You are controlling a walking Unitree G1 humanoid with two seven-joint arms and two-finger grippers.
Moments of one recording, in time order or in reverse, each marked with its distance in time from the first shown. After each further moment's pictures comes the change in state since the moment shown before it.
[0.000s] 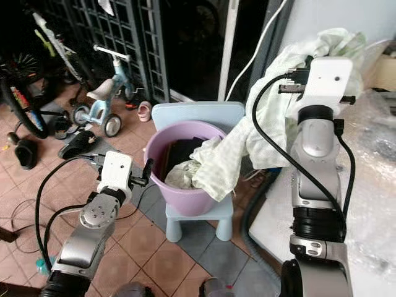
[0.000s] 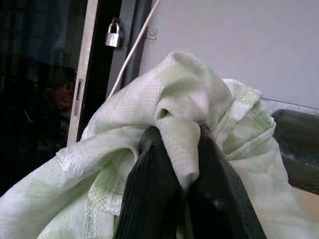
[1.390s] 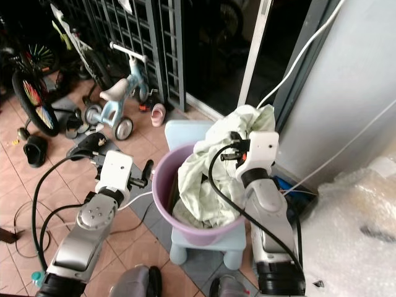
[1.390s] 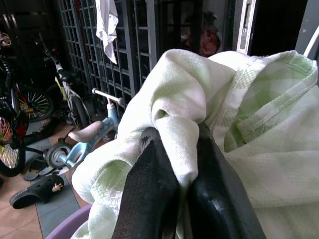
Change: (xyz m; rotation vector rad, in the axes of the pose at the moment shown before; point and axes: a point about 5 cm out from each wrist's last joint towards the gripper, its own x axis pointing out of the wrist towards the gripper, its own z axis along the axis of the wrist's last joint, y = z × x) left arm -0.005 0.000 -0.001 0.056 0.019 -0.024; right arm -0.090 0.083 -0.056 0.349 0.291 0.395
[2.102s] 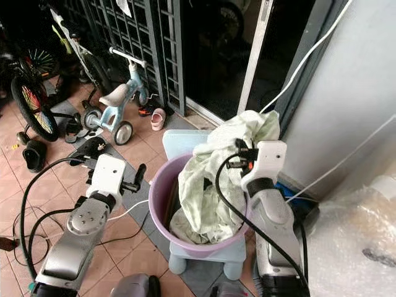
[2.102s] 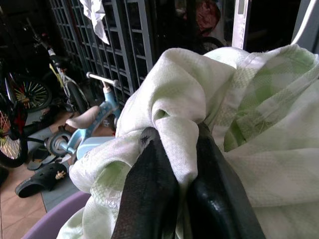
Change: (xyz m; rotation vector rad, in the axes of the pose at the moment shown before) left arm -0.004 0.005 0.003 0.020 0.008 0.001; right arm -0.033 -0.012 -0.030 0.056 0.088 -0.025
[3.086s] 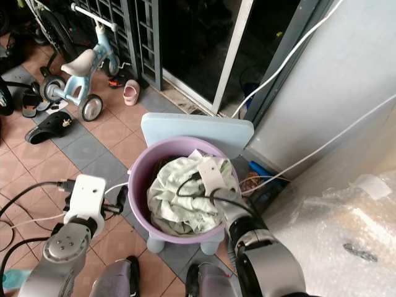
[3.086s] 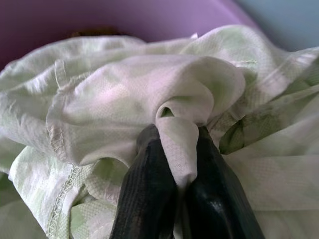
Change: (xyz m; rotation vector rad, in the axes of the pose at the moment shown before) left arm -0.043 0.019 -0.015 -0.045 0.177 0.105; right arm 0.074 0.040 -0.074 -0.293 0.590 0.229
